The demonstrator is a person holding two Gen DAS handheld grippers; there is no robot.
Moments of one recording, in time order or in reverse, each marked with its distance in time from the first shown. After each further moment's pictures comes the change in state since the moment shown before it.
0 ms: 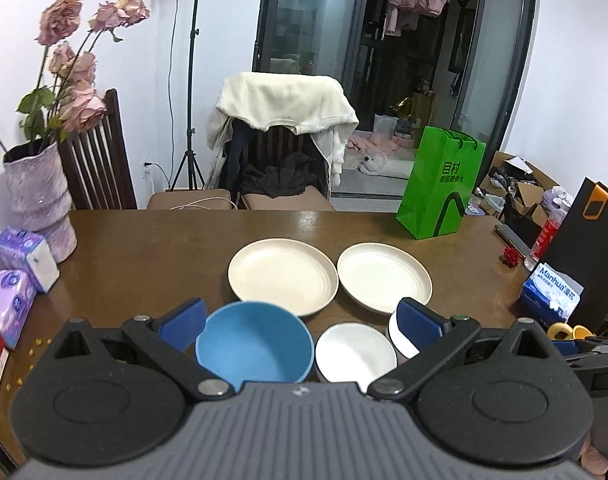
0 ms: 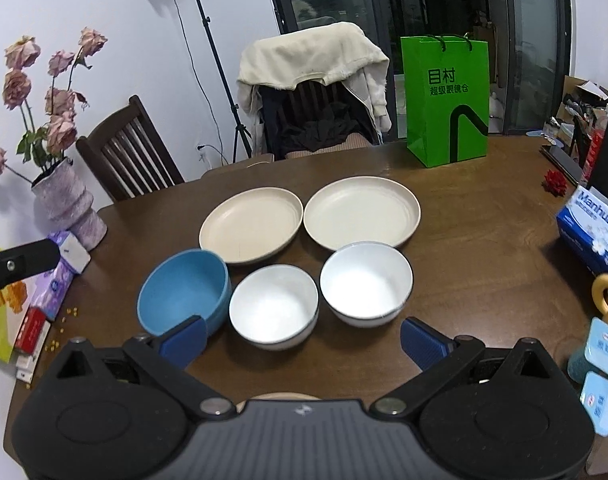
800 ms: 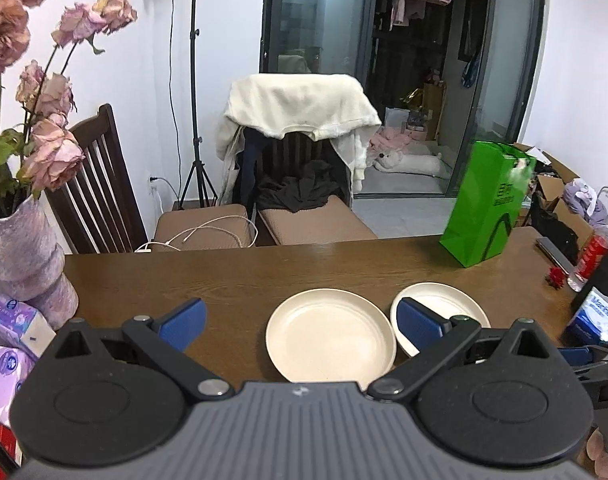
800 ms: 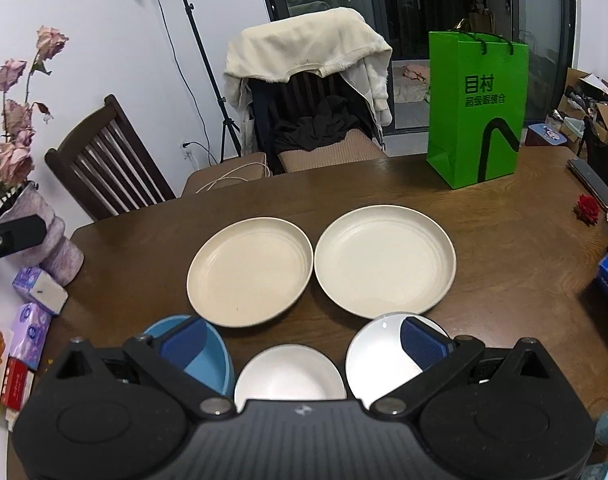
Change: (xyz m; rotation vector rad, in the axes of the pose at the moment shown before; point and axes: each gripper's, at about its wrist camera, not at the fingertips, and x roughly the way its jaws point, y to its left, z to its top) left arm 0.109 0.056 0.094 0.044 0.026 0.039; right arm 0.098 0.032 0.096 0.026 0.052 -0.034
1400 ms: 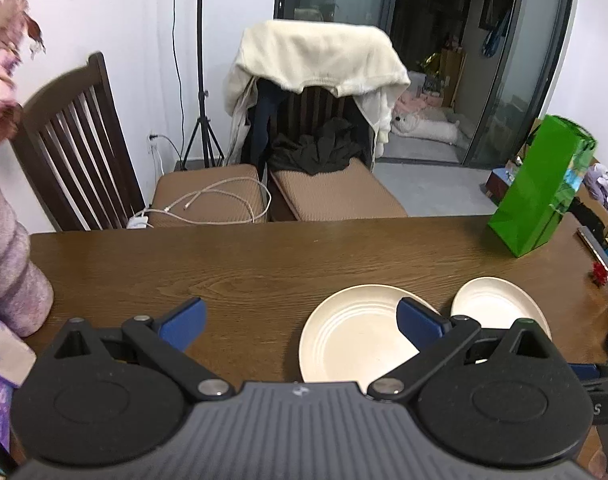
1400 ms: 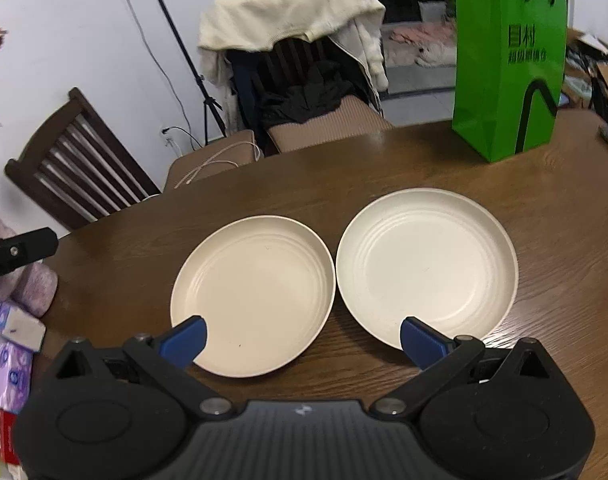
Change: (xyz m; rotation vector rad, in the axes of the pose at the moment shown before) left arm 0.135 0.054 0.018 -0.028 0.137 0.008; right arm 0.120 0.020 0.038 0.099 0.096 -0.014
